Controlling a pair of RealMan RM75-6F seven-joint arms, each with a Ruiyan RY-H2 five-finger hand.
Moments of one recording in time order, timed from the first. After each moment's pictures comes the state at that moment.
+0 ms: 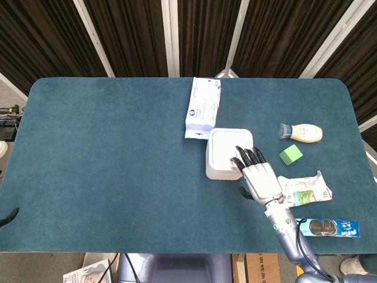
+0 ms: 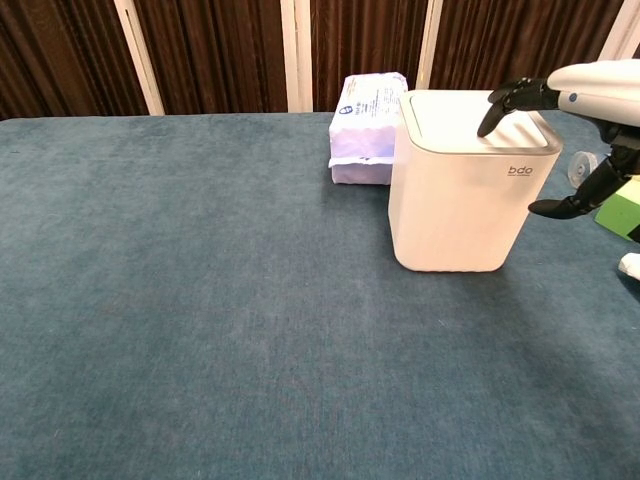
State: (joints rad) left arm 0.05 -1.12 -0.10 -1.74 1.47 1.69 0.21; right arm 0.58 -1.23 0.16 -2.10 -1.00 1.22 -0.71
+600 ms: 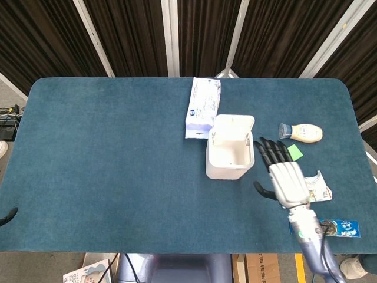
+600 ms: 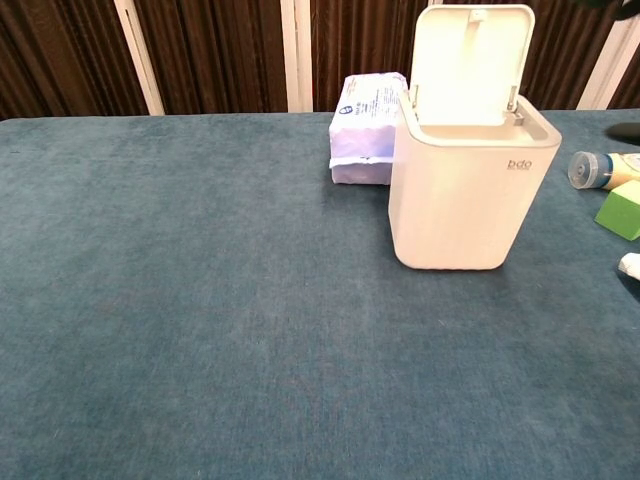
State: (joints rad) left arm 0.05 -1.12 -0.10 -1.74 1.47 1.69 0.22; right arm 0.41 -1.09 0.12 -2.12 -1.27 1.37 -0.35
